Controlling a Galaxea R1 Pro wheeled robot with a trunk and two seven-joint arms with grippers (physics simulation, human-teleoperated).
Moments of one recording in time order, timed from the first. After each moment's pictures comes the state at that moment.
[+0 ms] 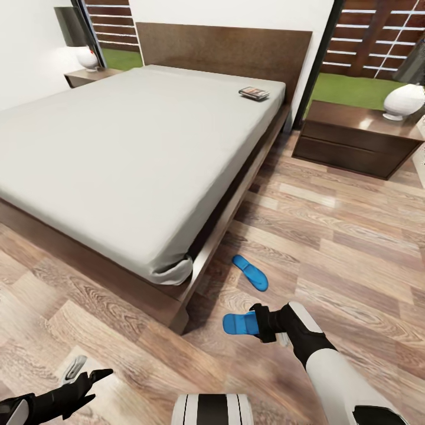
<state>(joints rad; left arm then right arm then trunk) -0.44 0.33 0.53 -0.39 0.13 0.69 -0.84 -0.73 0.06 -0.07 -0.59 -1.62 0.31 -0.73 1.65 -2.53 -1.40</state>
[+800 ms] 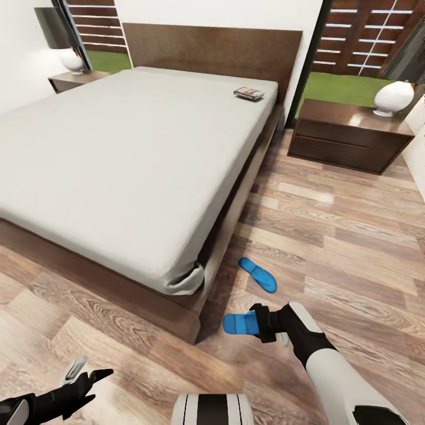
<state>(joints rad) -0.44 0.33 0.53 -0.39 0.13 0.69 -0.84 -0.73 0.06 -0.07 -0.59 -1.62 0.31 -0.73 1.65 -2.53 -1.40</state>
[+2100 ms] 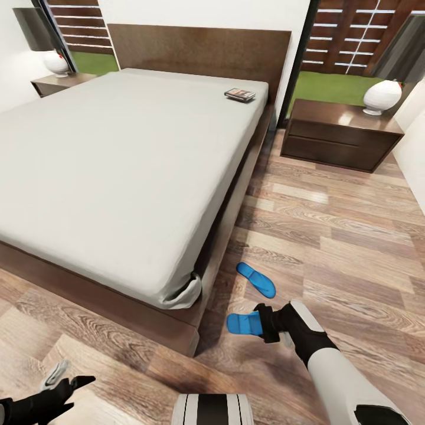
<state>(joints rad) -0.44 0.41 0.53 -0.36 0.09 0.70 -0.84 -0.74 0.05 -0.07 -0.60 -1.62 0.26 -0.76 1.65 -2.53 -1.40</state>
